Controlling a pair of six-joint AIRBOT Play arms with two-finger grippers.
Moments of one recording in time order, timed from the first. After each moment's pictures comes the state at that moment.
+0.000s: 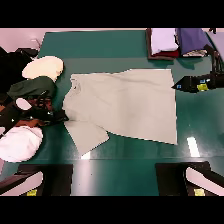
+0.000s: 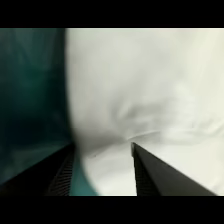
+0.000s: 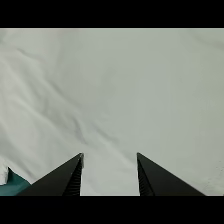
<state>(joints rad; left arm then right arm) 0.06 -1.14 0.66 1.05 -0.93 -1.44 -0.25 -1.13 1.16 -0.94 1.32 1.23</state>
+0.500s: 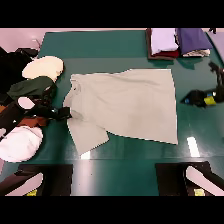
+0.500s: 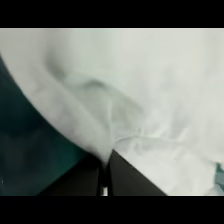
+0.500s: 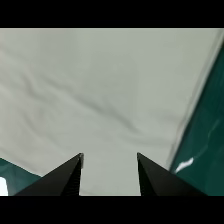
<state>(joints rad) -0.02 -1.07 0.71 1.01 -0.92 -1.43 -0.44 -1.05 0.95 -1.10 1.43 1.25</state>
